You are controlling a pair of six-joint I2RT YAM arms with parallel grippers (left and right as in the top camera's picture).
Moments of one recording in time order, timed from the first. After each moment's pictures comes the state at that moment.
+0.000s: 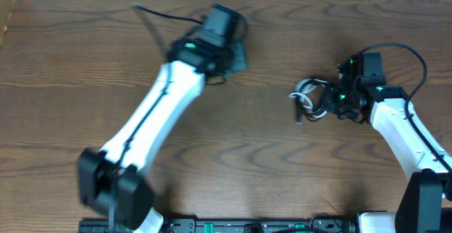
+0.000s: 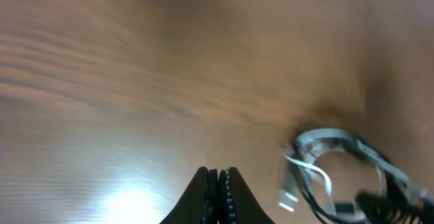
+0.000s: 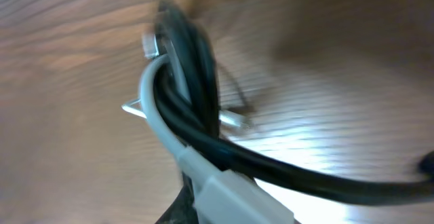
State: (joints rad) left arm -0.44 1.71 1.59 -0.85 0.04 -0.63; right arm 0.05 1.54 0.95 -0.60 -0.23 0.42
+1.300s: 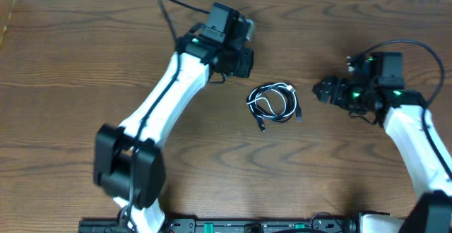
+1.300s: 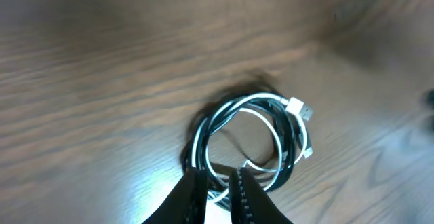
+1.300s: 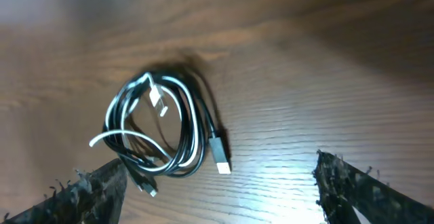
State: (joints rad) left arm -0.44 1.89 1.59 -0.76 0.34 -0.15; right arm -0.04 1.43 0.95 -0.58 -0.39 0.32
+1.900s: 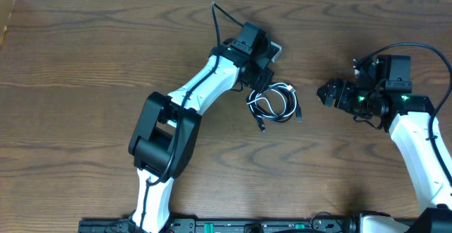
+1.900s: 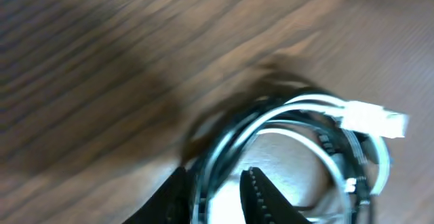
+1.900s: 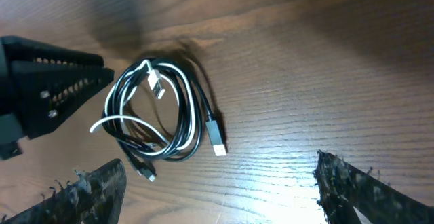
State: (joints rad) left arm -0.53 2.14 1.59 -0.60 0.31 0.09; right arm -0.05 1.39 0.95 -0.65 -0.39 0.30
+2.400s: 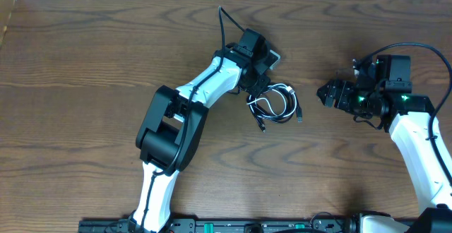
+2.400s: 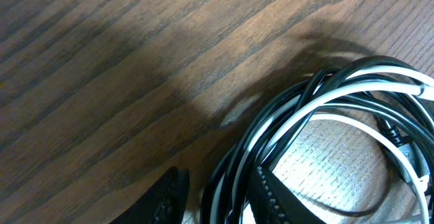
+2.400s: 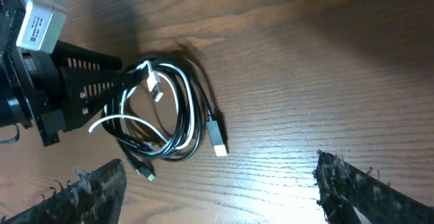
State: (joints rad) left arm -0.52 2.20 1.59 -0.60 0.28 0.17; right arm -0.05 1.39 0.95 -0.65 -0.39 0.30
